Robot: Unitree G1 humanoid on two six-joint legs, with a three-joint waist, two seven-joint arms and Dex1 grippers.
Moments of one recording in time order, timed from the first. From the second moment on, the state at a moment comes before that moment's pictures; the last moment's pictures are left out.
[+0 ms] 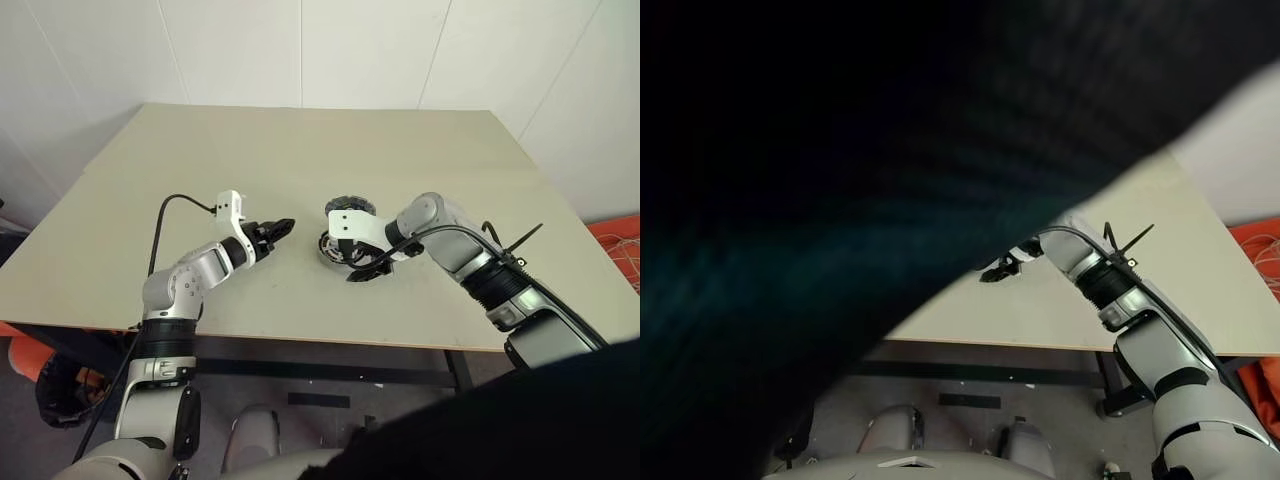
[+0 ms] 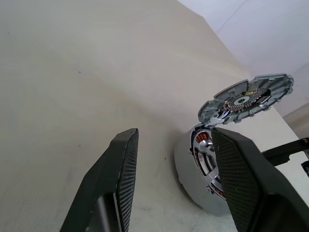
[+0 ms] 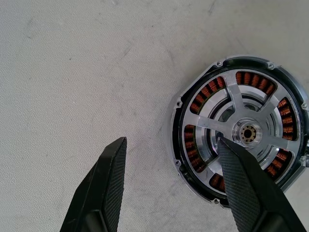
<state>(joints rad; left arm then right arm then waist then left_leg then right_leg) -0.50 0.19 0.20 0.16 -0.60 0.83 -0.43 -0.86 -0.55 0.62 0.28 -0.15 0.48 1.24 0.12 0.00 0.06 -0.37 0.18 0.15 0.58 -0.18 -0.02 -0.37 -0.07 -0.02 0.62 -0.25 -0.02</state>
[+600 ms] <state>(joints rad) -0.51 0.21 0.23 0.18 -0.59 0.83 -0.43 -0.79 -0.55 0.59 0.19 -0.17 0.51 1.22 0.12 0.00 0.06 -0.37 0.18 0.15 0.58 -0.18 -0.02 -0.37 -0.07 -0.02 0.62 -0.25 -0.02</state>
